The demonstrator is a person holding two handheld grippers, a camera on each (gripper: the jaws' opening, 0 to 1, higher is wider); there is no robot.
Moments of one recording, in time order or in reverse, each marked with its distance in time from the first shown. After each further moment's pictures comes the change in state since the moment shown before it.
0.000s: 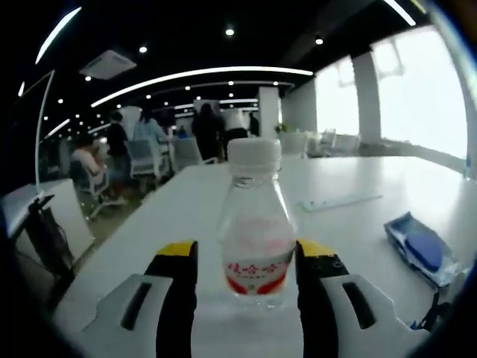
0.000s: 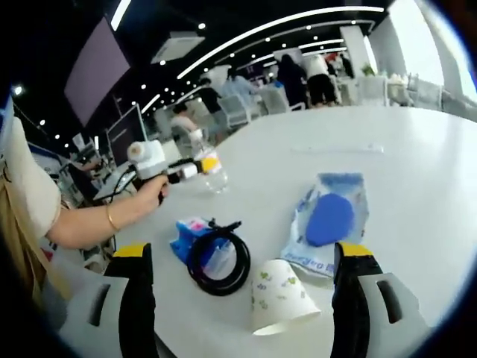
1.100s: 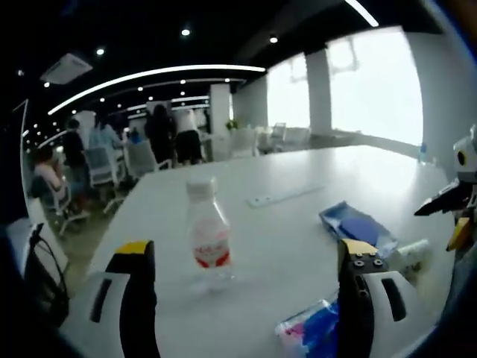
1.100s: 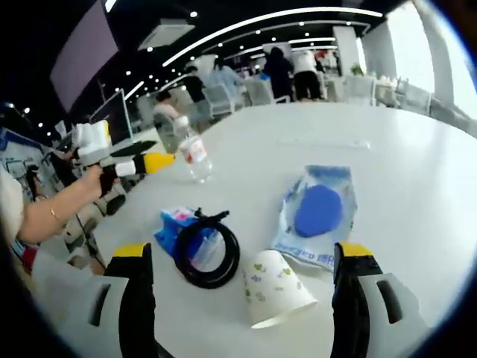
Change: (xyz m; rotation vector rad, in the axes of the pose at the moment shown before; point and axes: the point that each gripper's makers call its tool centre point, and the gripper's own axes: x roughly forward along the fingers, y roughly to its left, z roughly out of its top) left arm -0.084 -0.041 0.027 0.091 0.034 -0.301; right arm 0.006 -0.004 -0.015 -0.027 0.092 -0.120
